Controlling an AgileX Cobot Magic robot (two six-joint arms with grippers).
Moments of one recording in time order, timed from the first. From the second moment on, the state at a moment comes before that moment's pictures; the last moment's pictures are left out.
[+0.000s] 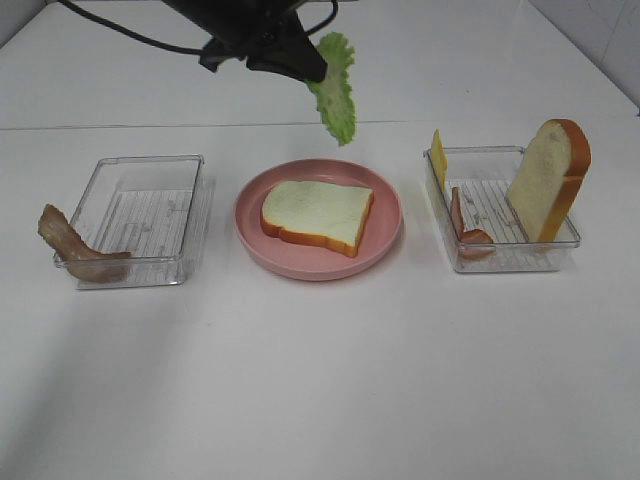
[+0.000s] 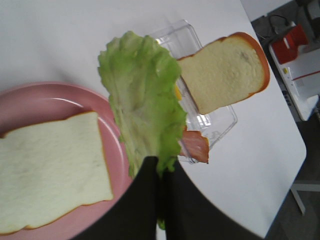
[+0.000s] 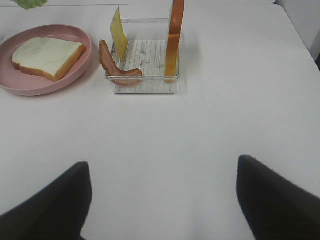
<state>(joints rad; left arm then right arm) -0.34 2.25 -2.06 -0.80 0.99 0.27 -0.08 0.00 -0.51 0.10 1.07 -0.11</state>
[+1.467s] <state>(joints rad) -0.37 2.42 -2.06 -0.57 1.03 0.22 -0.08 0.00 -0.51 0.10 1.07 -0.11</state>
